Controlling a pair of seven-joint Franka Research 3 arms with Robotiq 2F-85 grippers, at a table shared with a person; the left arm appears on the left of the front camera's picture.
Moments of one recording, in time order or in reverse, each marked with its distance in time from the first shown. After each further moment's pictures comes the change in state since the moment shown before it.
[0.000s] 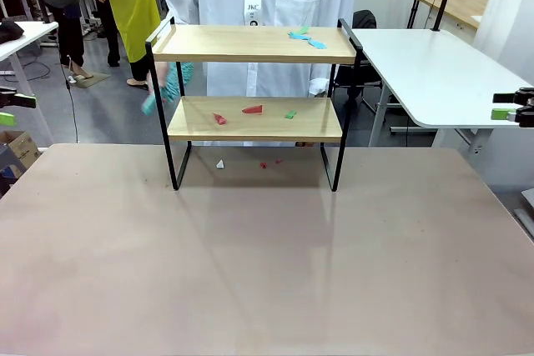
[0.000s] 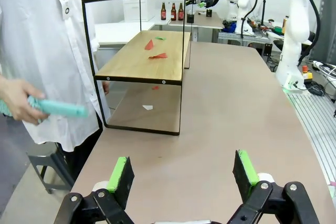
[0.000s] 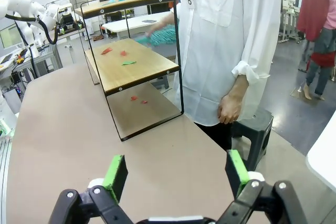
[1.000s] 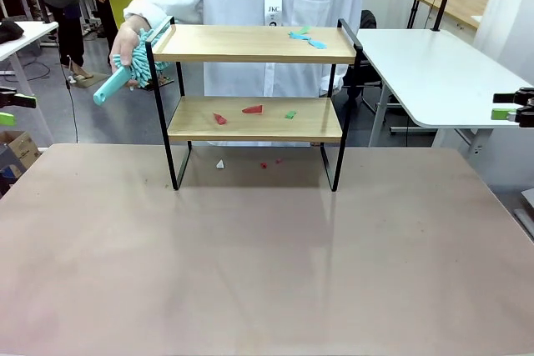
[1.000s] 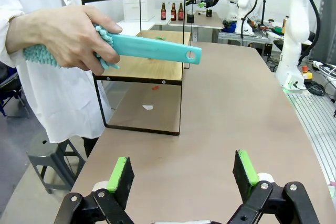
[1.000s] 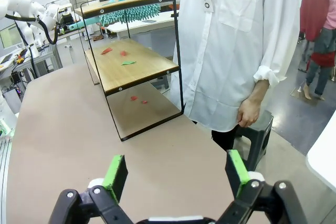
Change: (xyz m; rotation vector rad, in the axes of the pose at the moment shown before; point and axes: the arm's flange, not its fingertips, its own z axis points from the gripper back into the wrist) left arm 0.000 0.000 0.000 0.000 0.000 0.000; right arm 0.000 0.000 0.000 0.000 0.000 0.000
